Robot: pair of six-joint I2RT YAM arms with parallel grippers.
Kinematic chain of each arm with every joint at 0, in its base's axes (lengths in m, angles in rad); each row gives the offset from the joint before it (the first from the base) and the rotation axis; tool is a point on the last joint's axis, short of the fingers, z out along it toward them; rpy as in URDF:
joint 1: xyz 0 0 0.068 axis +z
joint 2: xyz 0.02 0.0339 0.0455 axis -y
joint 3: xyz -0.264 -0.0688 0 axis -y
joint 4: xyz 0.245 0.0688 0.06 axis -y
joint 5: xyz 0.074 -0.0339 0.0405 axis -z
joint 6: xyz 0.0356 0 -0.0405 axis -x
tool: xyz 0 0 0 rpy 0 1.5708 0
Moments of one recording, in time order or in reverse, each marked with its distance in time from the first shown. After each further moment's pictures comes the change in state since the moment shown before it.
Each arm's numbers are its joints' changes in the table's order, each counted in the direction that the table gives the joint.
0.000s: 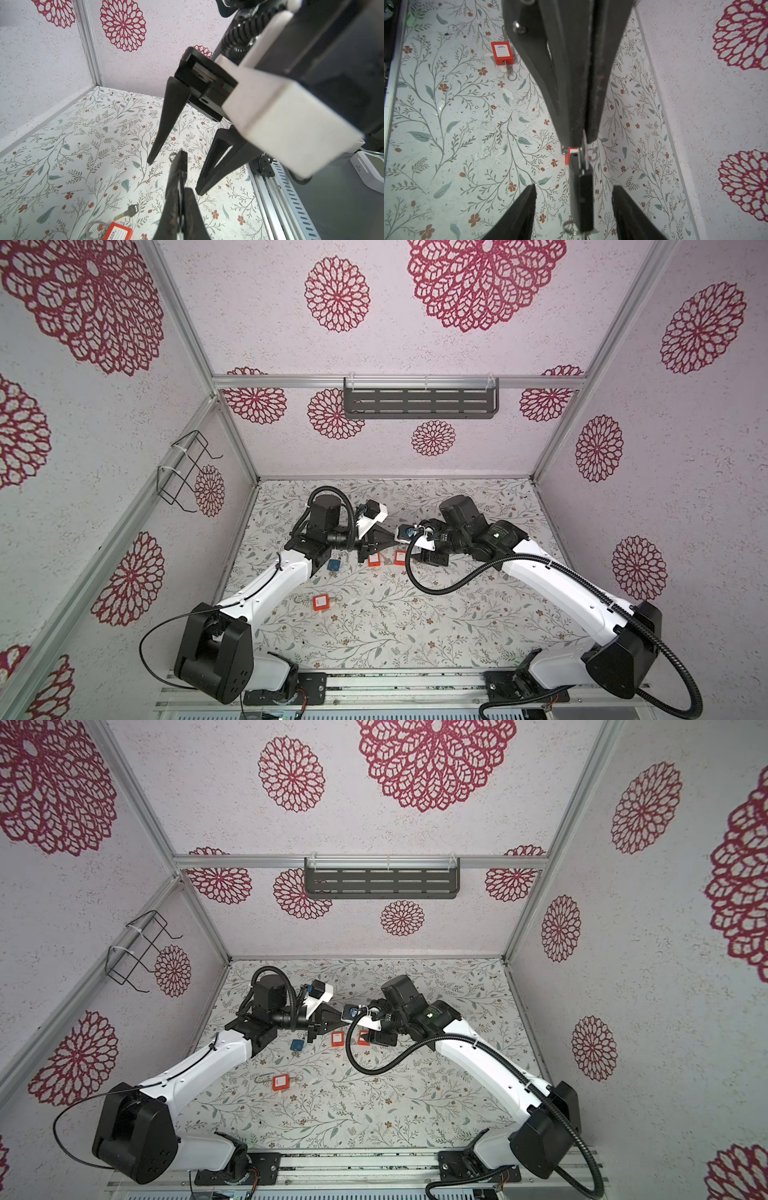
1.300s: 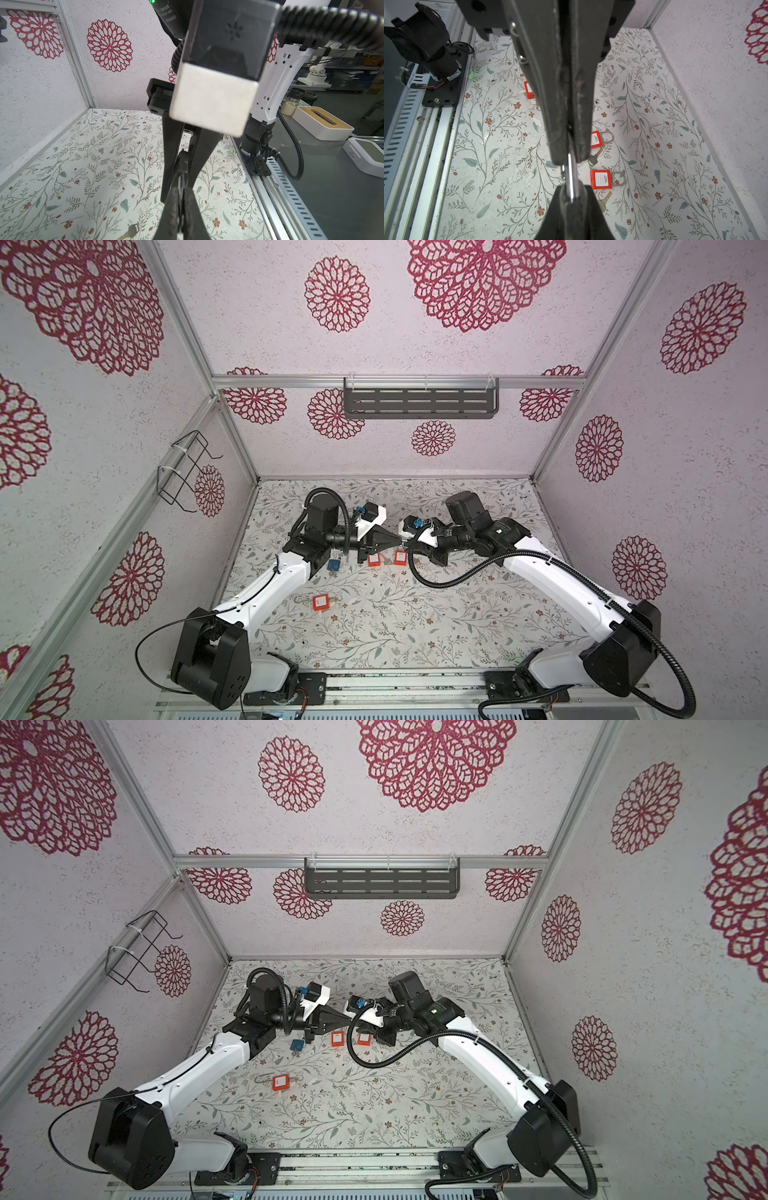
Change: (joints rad) left arm -0.004 0.025 -0.010 0.076 0.068 -0.012; right arm -0.053 -0.004 -0.026 0.047 -0.250 -0.092
